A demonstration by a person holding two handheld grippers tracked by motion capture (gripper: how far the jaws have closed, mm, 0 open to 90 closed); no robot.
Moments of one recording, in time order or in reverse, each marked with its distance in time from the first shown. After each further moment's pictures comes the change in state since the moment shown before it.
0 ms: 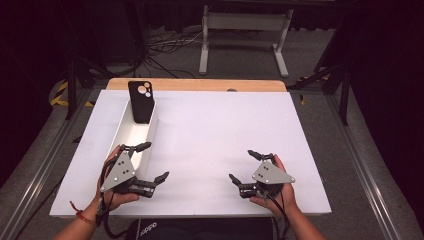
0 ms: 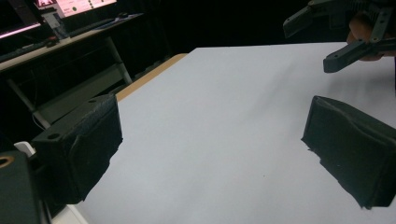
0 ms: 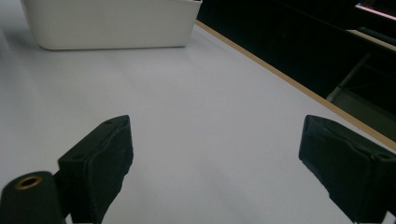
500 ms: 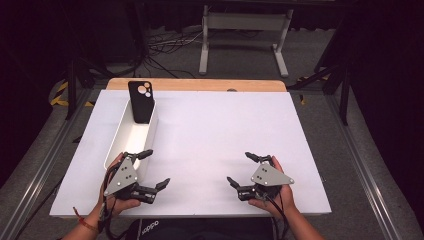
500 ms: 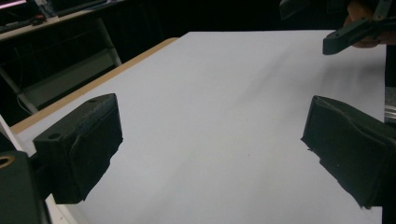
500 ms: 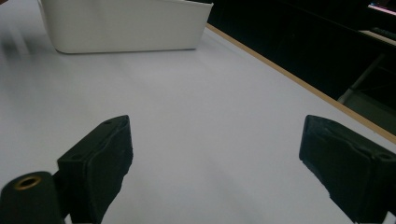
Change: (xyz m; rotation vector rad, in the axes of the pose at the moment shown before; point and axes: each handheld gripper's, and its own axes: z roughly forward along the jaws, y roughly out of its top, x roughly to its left) left arm -0.011 -0.020 0.002 0.043 -0.029 -0.049; right arm 0.005 0.000 0.000 -0.008 0.036 0.006
